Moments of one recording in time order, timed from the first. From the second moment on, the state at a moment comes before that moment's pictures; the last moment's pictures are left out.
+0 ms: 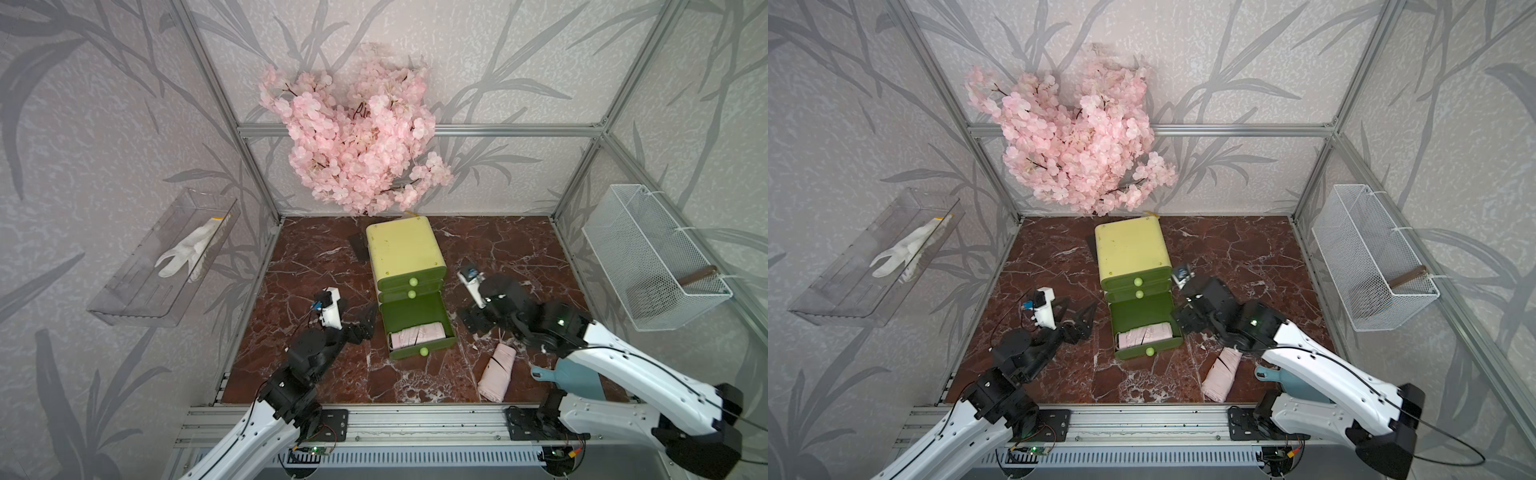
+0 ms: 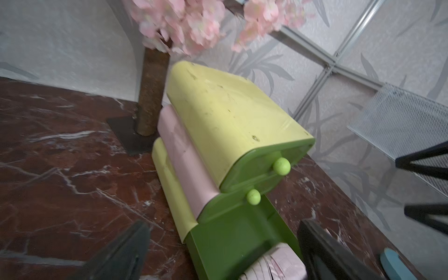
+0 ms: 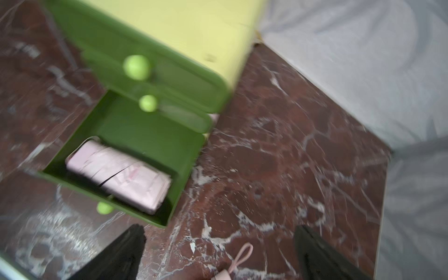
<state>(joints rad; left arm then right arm) -0.63 0.48 0.31 0.01 -0.14 -0.42 0.82 0.99 1.06 -0.86 0.40 0.19</state>
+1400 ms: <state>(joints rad) -0.81 0.72 0.39 0.14 0.03 -0.26 0.65 0.86 0.51 -0.52 0.30 0.86</state>
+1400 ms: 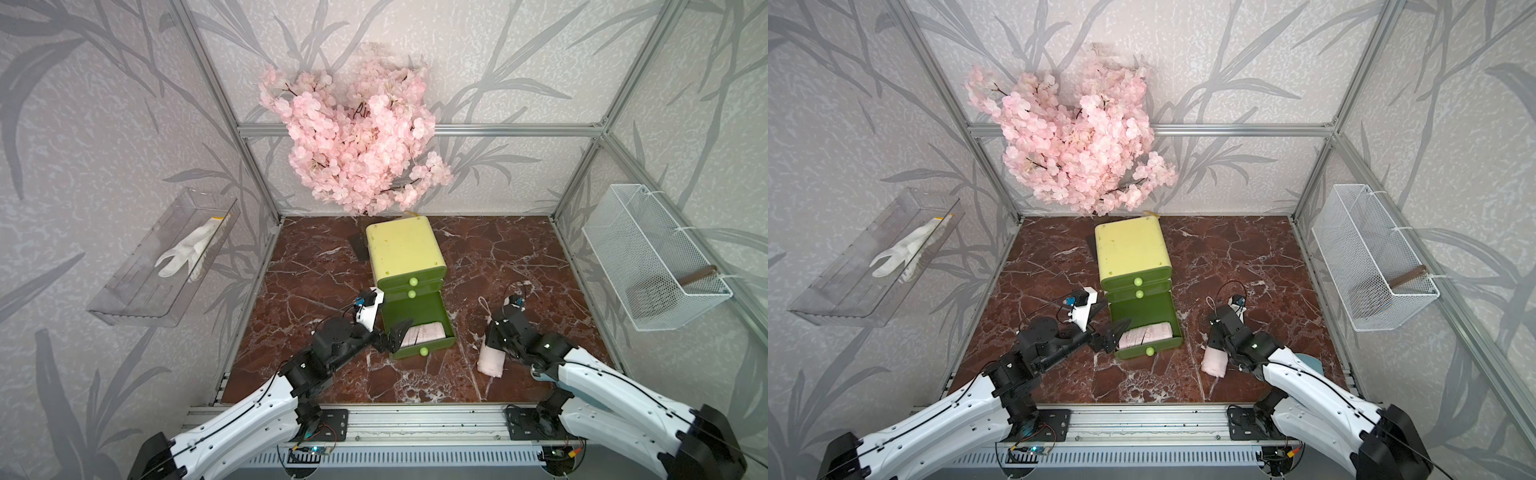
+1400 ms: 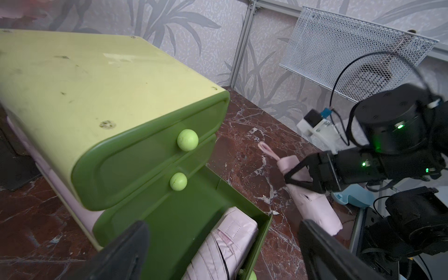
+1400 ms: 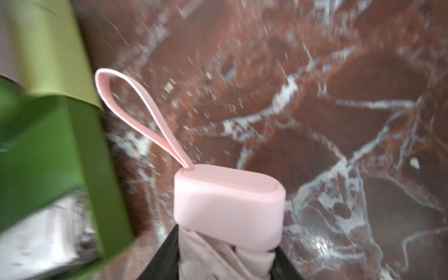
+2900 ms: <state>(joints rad) -1.00 1.31 0.93 -0.05 -0.03 -0.08 0.71 0.44 0.49 -0.13 0.18 0.71</state>
